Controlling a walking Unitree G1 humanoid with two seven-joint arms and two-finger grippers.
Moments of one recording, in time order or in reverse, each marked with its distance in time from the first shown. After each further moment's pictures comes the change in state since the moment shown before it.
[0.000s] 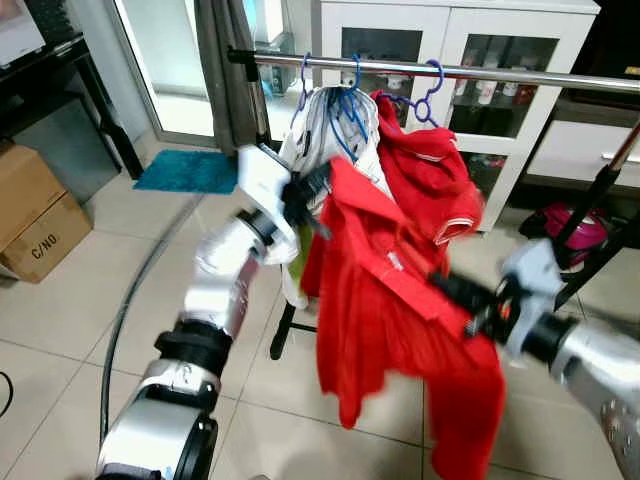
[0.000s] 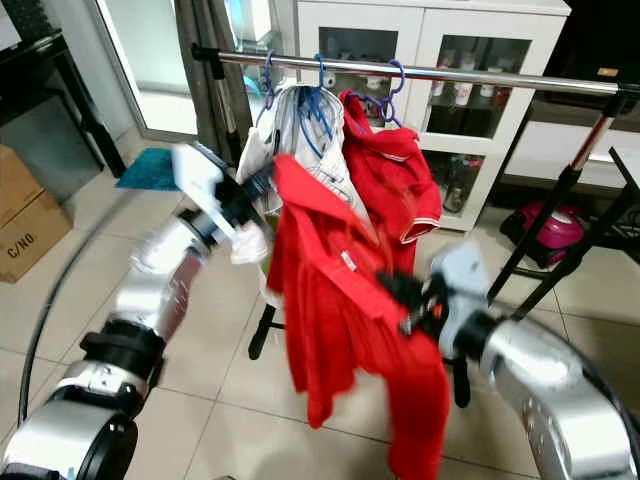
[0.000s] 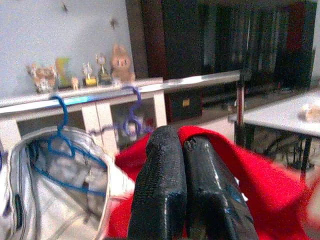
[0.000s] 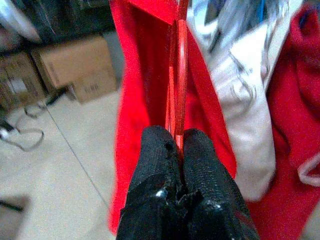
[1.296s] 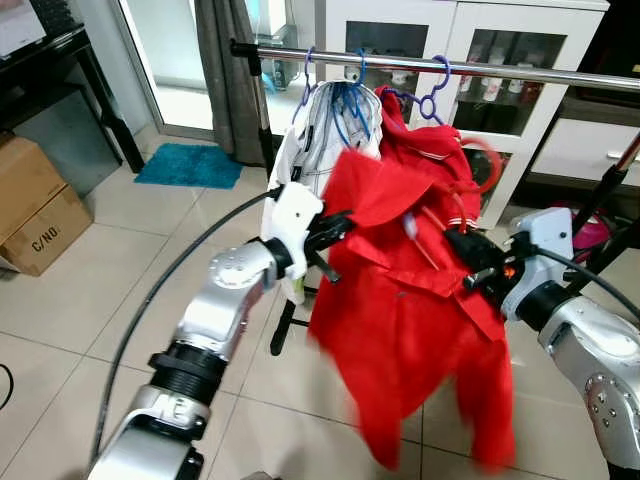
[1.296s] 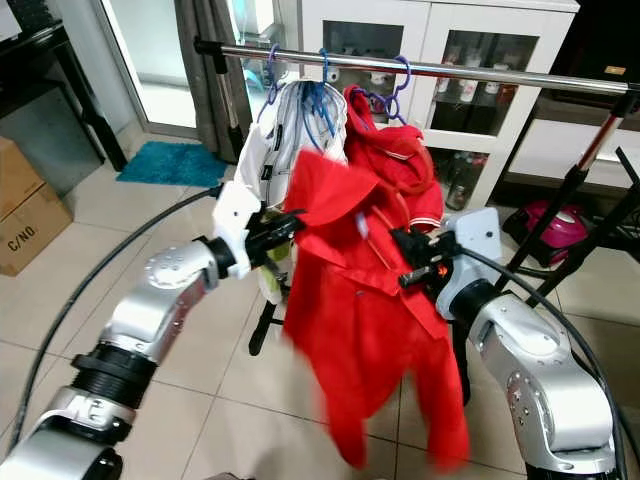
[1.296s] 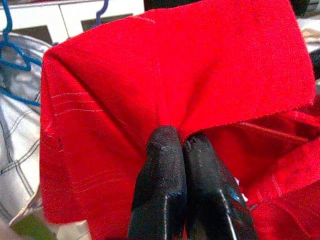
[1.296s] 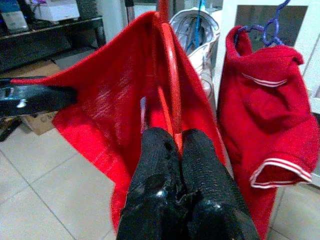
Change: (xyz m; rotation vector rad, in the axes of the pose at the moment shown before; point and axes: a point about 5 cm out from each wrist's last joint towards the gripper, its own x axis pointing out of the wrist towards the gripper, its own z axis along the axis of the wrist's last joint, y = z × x) left arm -0.008 -0.027 -0.016 -0.034 0.276 -0.094; right arm 0.011 -0.015 0.010 0.052 -0.065 -0.240
